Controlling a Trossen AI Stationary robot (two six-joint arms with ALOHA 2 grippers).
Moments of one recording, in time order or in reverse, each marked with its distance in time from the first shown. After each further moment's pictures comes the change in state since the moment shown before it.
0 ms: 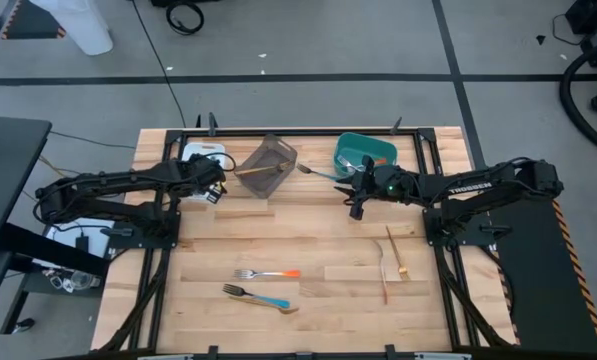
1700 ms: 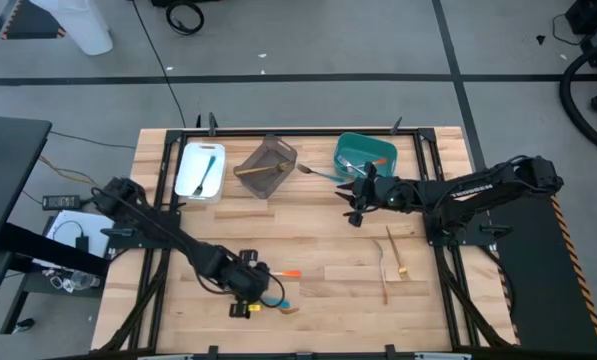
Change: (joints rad) left arm -0.959 0.618 0.431 0.378 0.497 0.054; right arm 0.121 0.001 0.000 -0.021 0.169 0.091
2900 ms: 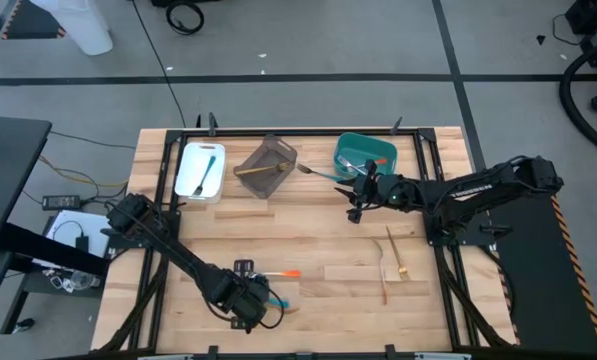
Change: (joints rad) left arm -0.101 0.172 0.176 -0.213 -0.110 -0.166; right arm -0.017 0.001 -0.020 0.090 0.017 -0.064
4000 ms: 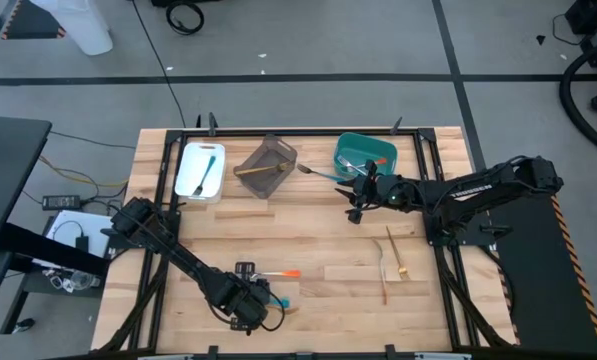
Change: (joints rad) left arm -0.004 0.049 0.000 0.005 0.008 0.026; right arm 0.001 0.000 0.000 -0.020 -0.004 0.019
